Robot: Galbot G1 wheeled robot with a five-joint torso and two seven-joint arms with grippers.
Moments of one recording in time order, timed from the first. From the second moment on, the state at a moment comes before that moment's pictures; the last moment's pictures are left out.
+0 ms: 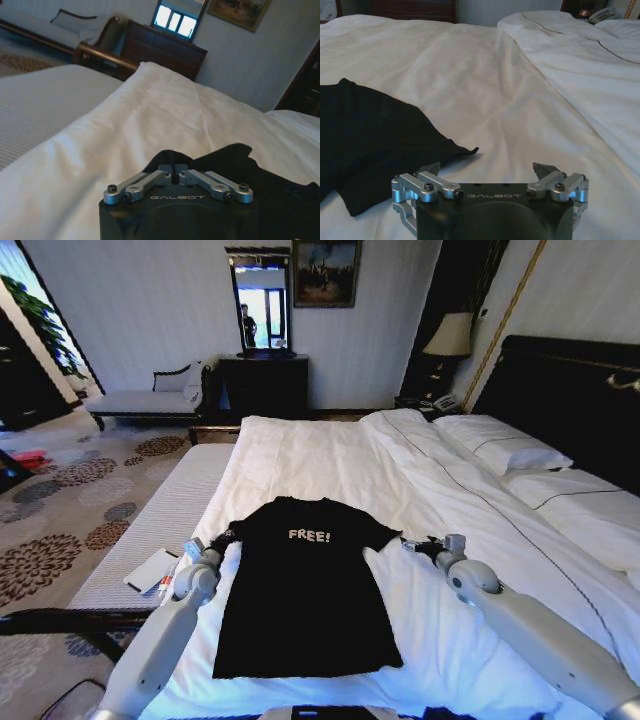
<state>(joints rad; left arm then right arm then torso) 1.00 -1.06 -0.34 -1.61 -0.92 0.18 -0.25 -0.95 0.64 0.12 1.59 0.99 -0.29 0.25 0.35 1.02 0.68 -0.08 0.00</state>
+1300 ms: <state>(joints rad) 1.07 -1.08 -0.42 -1.61 -0.94 0.18 -0.32 -0.90 0.67 0.12 1.59 1.12 -0.27 0.25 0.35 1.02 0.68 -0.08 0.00</state>
